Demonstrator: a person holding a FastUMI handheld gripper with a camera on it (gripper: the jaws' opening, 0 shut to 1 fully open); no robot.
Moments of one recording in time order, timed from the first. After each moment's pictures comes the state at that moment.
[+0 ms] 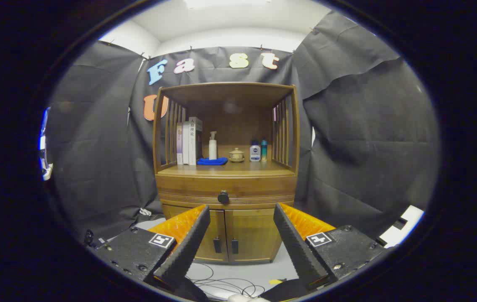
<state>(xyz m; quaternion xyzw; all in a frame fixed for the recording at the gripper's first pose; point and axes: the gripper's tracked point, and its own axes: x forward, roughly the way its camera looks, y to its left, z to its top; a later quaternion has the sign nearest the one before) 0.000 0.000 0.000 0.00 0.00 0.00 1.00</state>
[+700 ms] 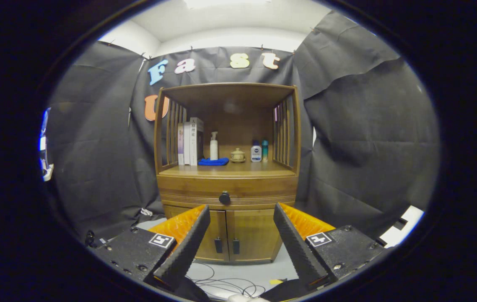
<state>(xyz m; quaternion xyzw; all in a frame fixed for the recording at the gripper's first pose) 0.002 0.003 0.003 0.00 0.00 0.01 1.00</state>
